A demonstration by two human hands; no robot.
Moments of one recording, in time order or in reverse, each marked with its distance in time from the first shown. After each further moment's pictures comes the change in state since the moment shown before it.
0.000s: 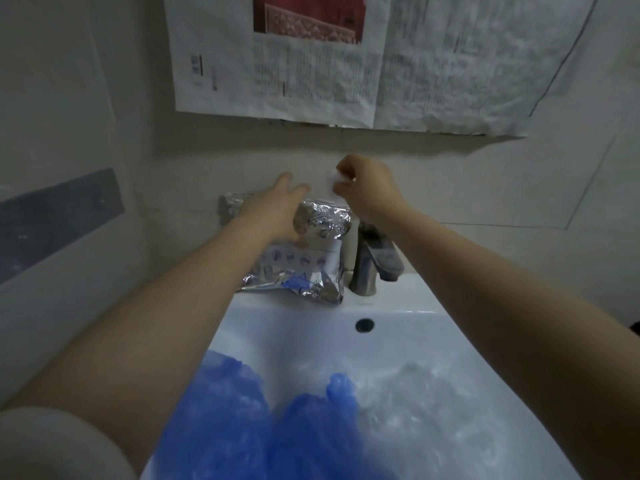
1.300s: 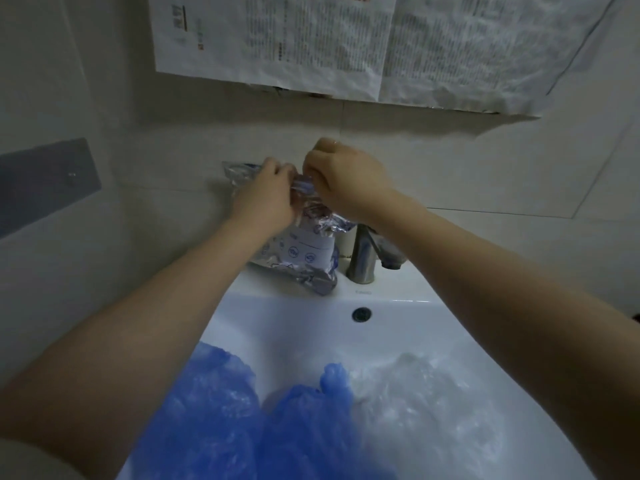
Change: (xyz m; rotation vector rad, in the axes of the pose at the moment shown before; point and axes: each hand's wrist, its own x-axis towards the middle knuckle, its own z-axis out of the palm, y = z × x) left_hand 0.002 0.000 0.030 -0.220 0.312 -0.048; right_hand -0.003 -0.006 0.016 -0.417 -0.063 -0.472
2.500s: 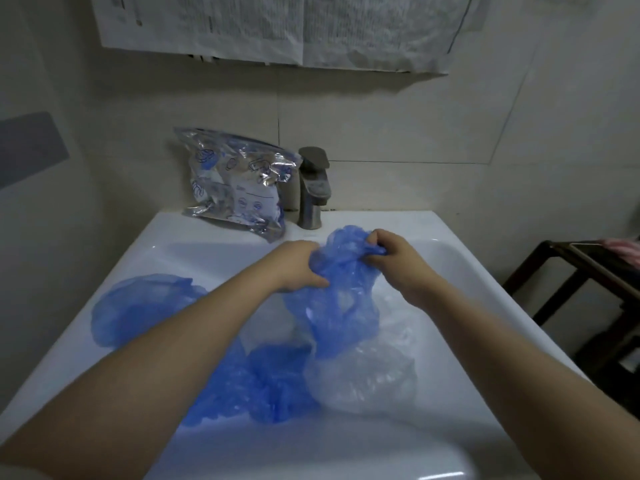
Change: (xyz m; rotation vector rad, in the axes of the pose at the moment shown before) left_hand -0.132 0.111 0.034 -0.186 -0.638 0.011; right_hand -0.236 0.022 0.004 1.145 -0.040 0.766
